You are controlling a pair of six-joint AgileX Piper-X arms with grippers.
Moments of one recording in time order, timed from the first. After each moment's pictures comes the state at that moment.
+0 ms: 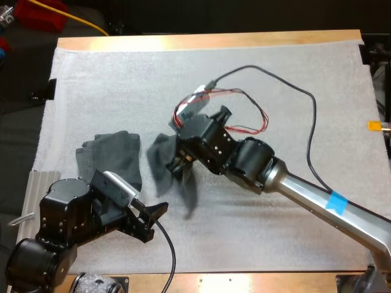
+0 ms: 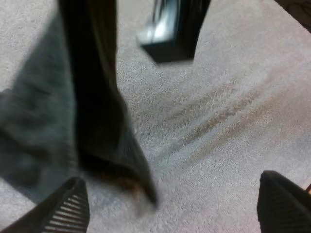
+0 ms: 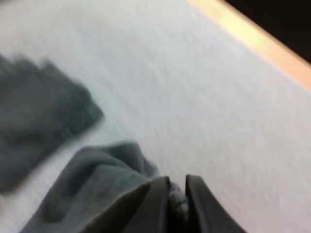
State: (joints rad) left arm -0.26 0.59 -0.85 1.10 0.49 -1.72; right arm 0.98 1.62 -1.44 0.67 0.37 -1.91
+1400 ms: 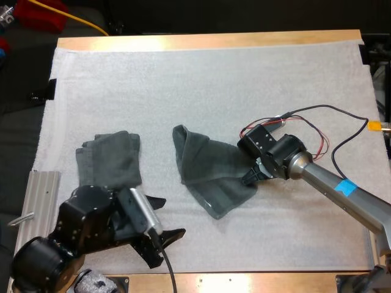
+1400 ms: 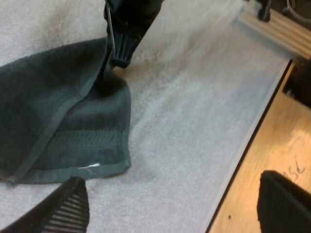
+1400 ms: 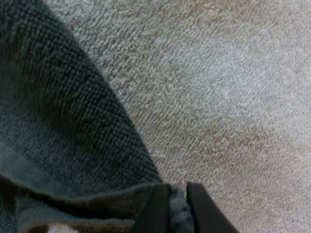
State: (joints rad) left arm -0.54 0.61 -0.85 1.10 0.49 -1.65; right arm 0.69 1.62 -1.08 0.94 0.38 -1.71
